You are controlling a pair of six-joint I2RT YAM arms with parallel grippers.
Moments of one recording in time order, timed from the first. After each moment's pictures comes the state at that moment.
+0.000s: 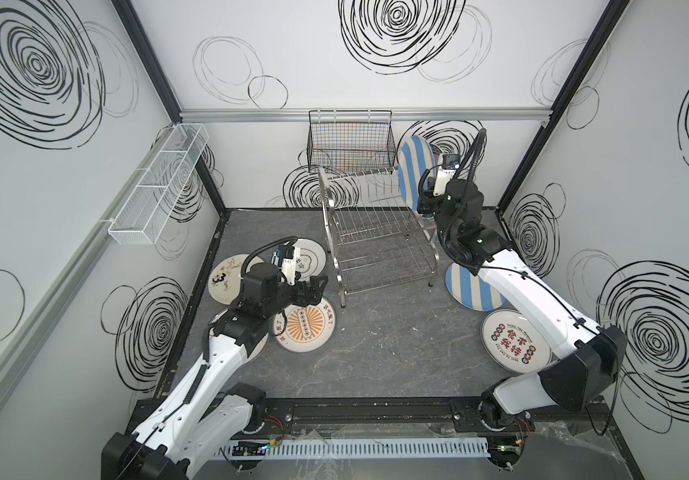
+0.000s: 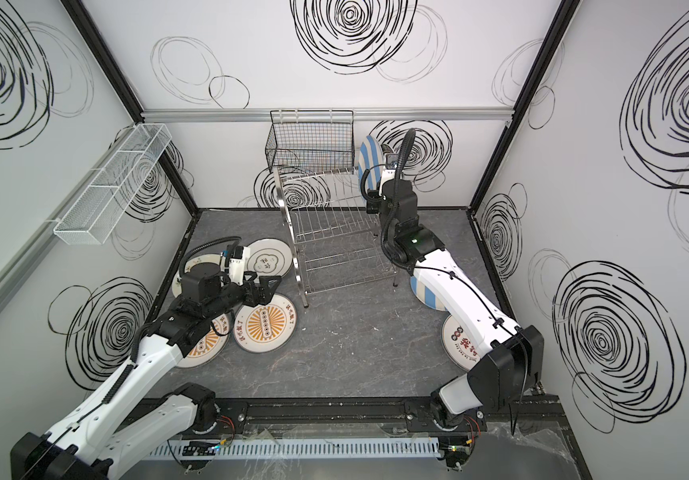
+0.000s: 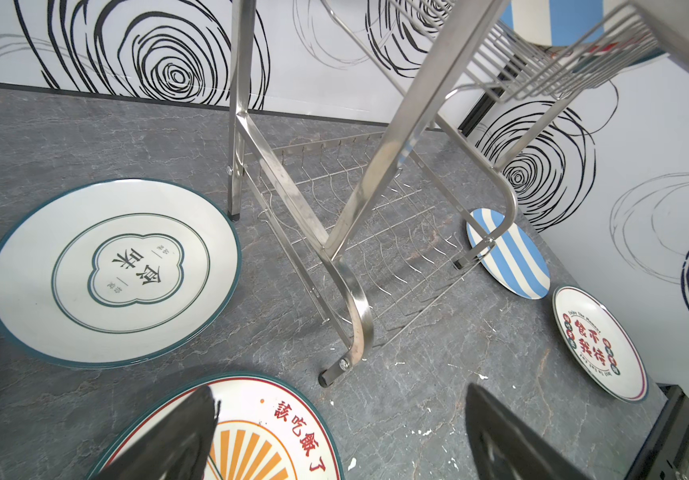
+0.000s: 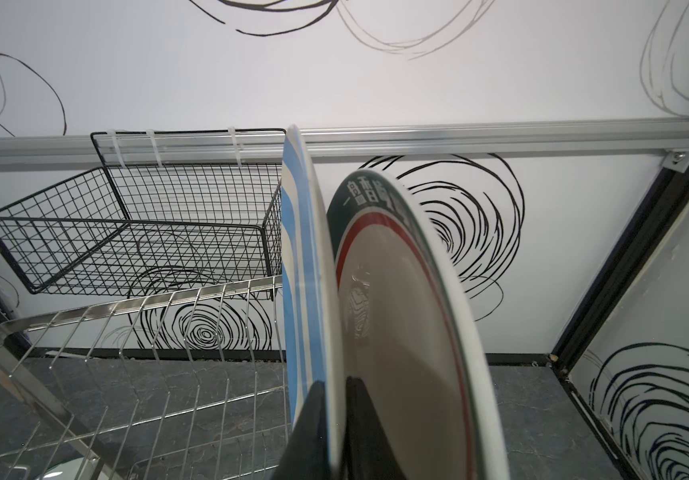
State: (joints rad) left arm -0.29 0.91 0.69 -0.24 0.27 -0.28; right arm 0.47 1.47 1.47 -0.09 0.44 0.09
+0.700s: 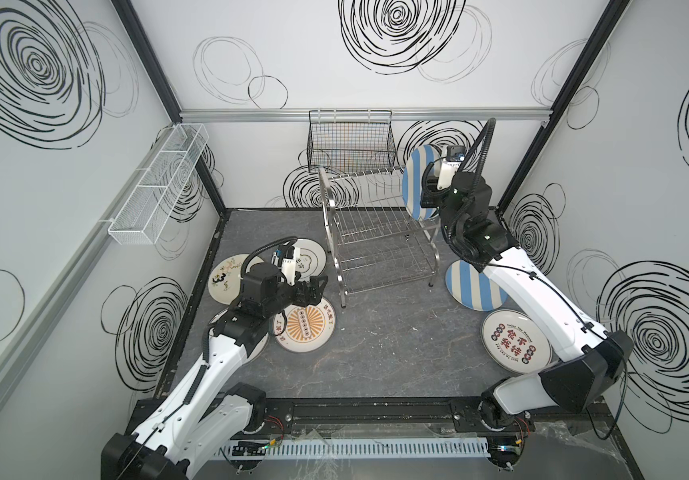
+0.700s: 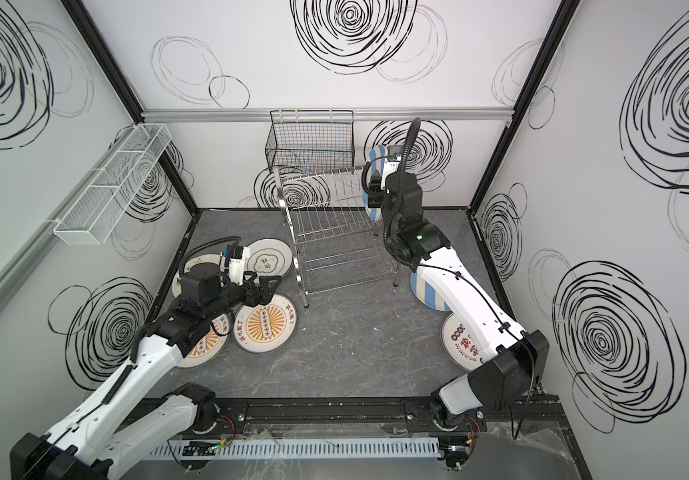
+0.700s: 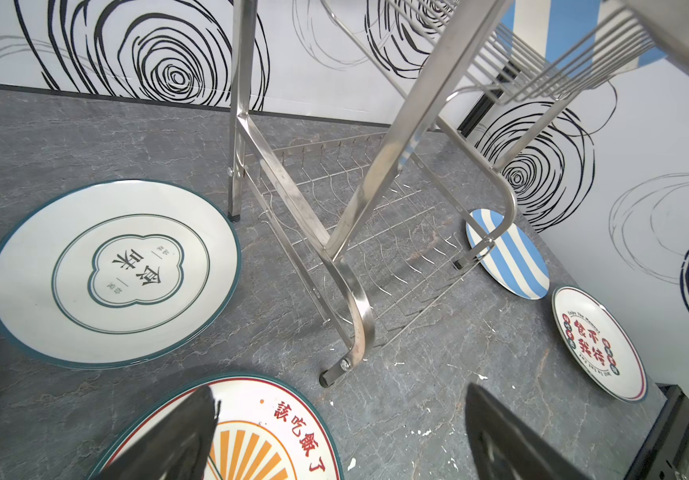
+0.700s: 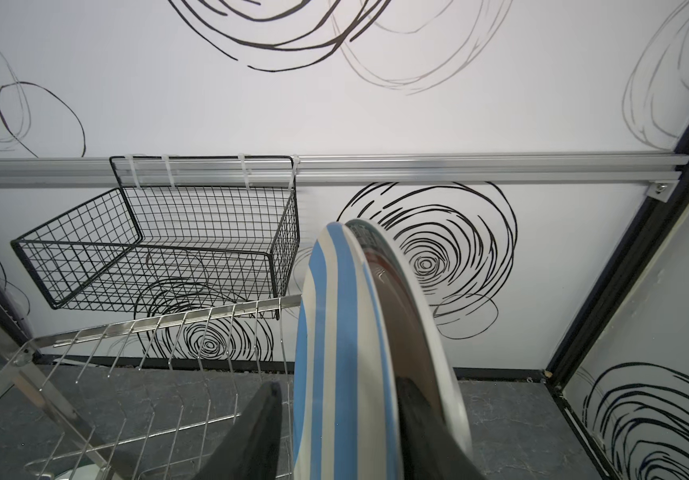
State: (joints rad) left arm -0.29 0.91 0.69 -0.24 0.27 -0.28; right arm 0.48 1.46 1.57 -0.17 0.44 0.06
